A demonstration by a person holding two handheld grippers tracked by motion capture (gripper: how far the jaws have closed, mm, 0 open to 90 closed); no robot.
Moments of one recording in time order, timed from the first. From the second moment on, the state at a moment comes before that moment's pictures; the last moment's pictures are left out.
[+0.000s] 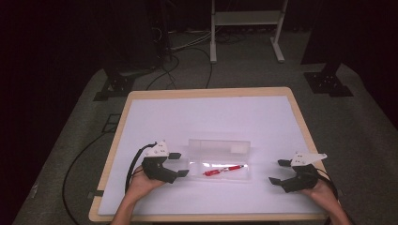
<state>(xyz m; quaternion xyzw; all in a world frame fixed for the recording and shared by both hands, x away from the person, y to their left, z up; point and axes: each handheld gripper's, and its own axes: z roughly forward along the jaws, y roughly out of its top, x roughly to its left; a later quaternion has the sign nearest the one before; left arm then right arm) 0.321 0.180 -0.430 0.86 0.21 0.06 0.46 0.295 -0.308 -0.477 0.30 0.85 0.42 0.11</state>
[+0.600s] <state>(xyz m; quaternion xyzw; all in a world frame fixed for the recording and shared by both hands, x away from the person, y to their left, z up) 0.316 0.197 -0.437 0.85 0.23 0.07 0.47 0.294 -0.309 -0.477 0.30 0.85 0.42 0.11</state>
